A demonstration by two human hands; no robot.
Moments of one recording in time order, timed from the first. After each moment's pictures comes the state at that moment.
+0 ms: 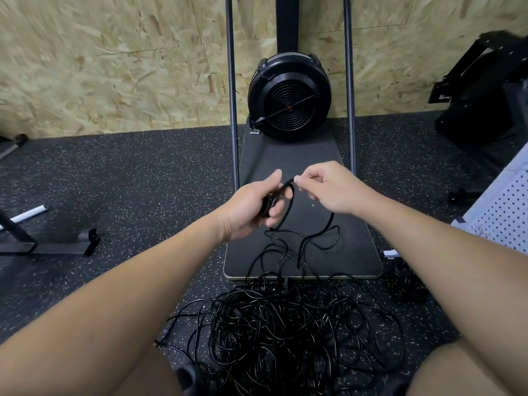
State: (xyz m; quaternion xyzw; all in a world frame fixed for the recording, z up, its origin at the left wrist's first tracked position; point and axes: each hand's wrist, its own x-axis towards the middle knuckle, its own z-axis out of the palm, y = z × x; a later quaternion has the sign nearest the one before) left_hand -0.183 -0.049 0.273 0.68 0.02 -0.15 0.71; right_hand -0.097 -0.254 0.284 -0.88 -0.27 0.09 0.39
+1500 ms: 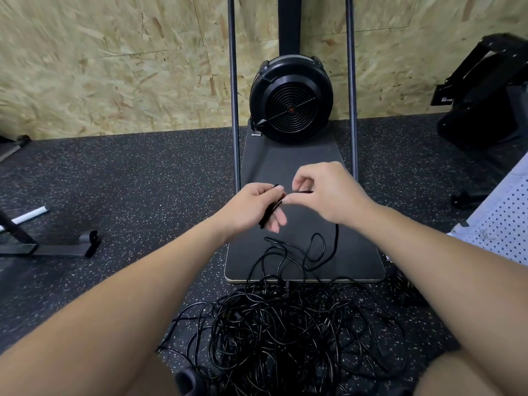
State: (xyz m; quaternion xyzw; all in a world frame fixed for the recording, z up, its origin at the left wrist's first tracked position) left_hand -0.174 -0.035 0.264 0.79 0.00 -0.09 0.61; right_hand -0.101 -0.242 0.278 -0.89 -0.31 -0.05 0.33
